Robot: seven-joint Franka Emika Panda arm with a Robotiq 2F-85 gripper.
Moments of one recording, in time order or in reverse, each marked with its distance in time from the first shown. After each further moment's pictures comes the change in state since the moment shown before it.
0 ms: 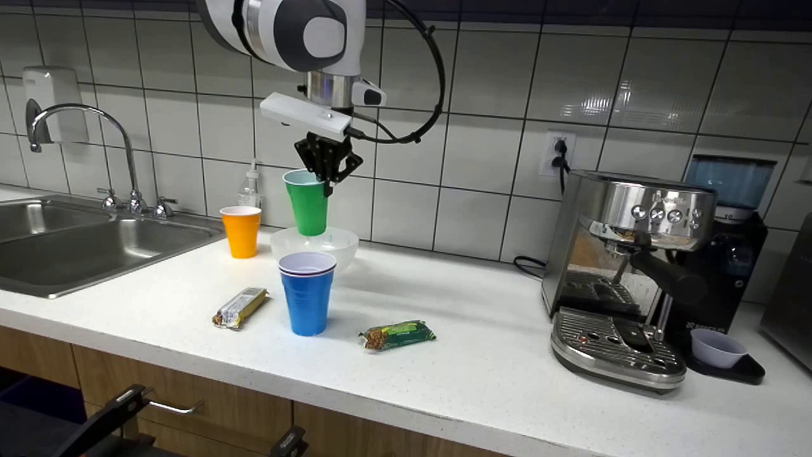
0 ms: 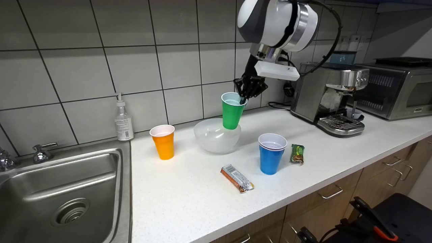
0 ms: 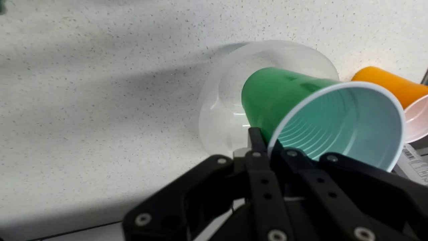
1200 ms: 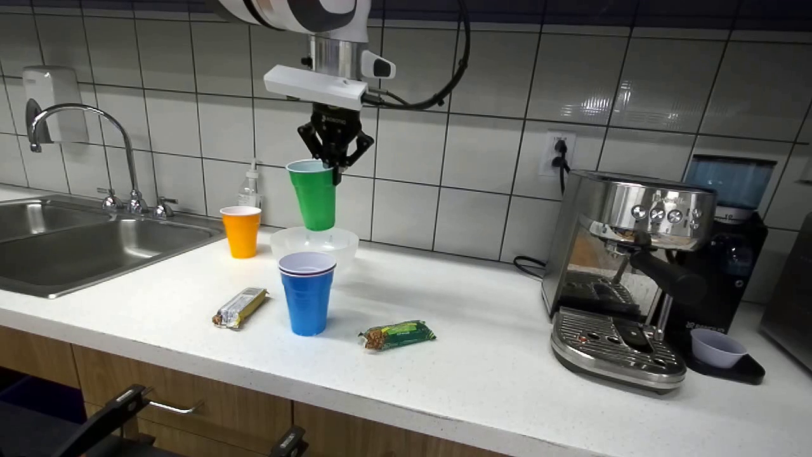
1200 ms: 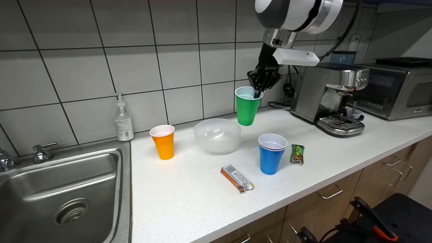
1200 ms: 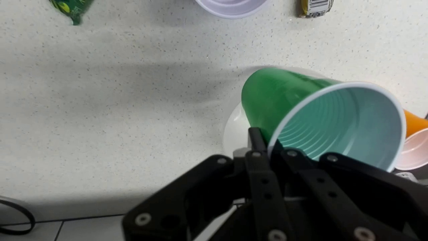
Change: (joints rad) arm -0.001 -0.138 -0.058 -0.059 -0.160 -0.117 0.000
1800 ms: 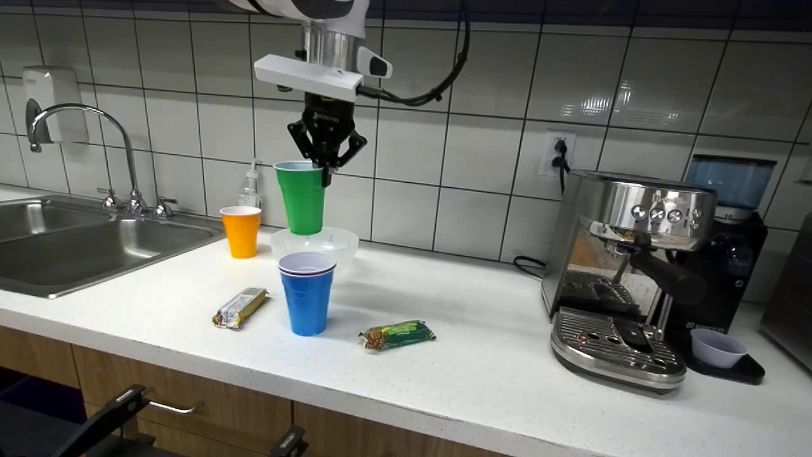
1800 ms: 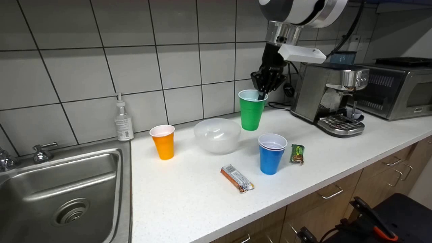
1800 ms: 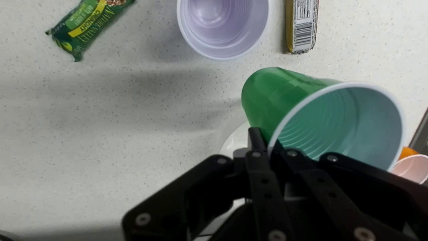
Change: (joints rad) arm 0.000 -0.044 -0.006 -0.013 -0.003 -0.126 -0.004
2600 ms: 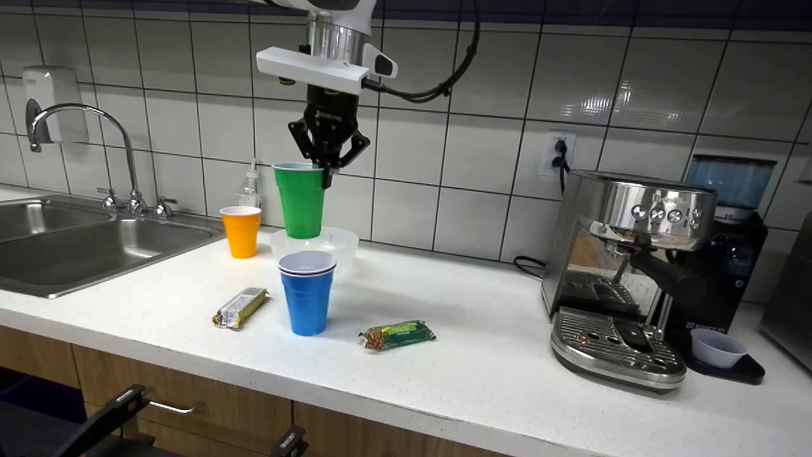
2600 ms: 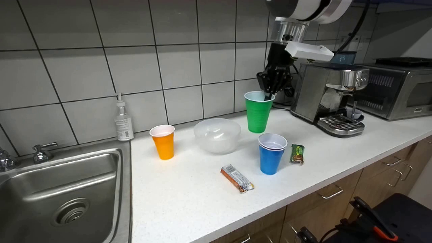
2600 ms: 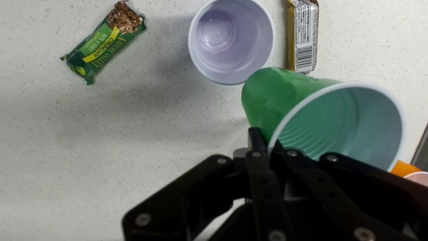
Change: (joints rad) arm 0.000 -0.021 -0.028 0.000 -0.022 -0.085 -0.003
